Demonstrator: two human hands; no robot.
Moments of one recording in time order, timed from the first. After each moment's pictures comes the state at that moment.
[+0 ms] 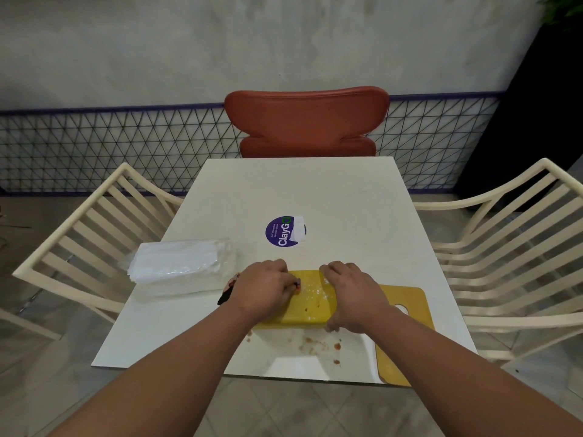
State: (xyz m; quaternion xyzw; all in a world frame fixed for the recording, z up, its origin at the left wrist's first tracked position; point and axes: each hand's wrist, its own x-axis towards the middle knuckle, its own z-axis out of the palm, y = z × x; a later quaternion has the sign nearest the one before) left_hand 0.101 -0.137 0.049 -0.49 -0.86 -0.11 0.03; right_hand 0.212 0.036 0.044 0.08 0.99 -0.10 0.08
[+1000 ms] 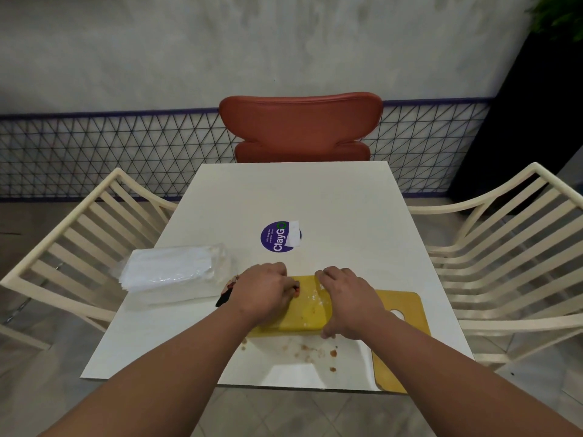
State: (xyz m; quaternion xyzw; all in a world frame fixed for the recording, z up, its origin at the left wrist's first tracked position) left_hand 0.096 -0.126 0.048 -0.51 -0.86 -0.06 0.01; right_hand 0.211 0.037 0.042 0.08 0.99 -0.09 0.07
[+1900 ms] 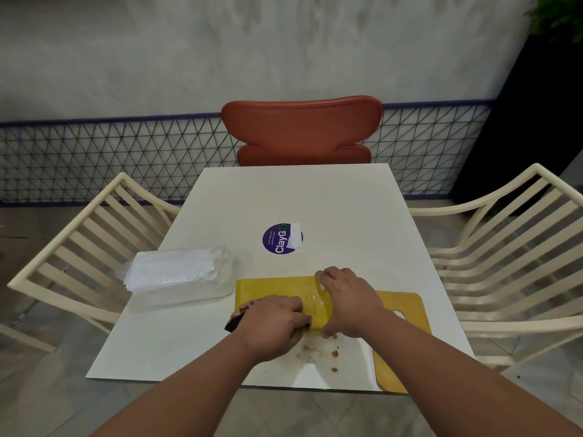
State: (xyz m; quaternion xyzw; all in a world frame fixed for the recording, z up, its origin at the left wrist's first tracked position) left_hand 0.135 -0.143 0.032 -0.61 -0.79 -0.10 0.03; right_hand 0.210 0.038 0.042 0.08 0.99 -0.10 0.07
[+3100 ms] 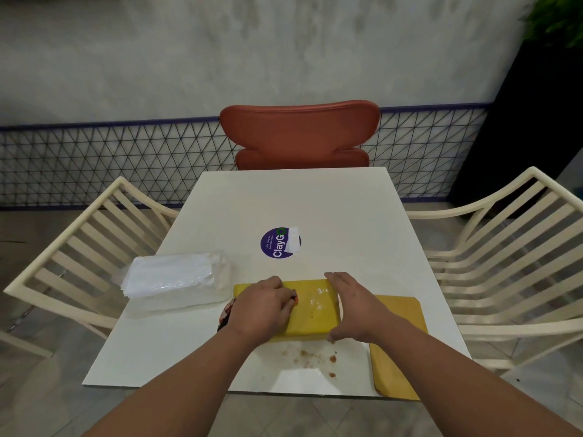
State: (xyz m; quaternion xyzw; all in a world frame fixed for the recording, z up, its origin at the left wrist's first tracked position) left_hand 0.116 -0.133 0.037 -0.44 -0.89 -0.15 0.00; right_hand 0.221 0.058 0.031 0.12 0.95 -0.26 0.08
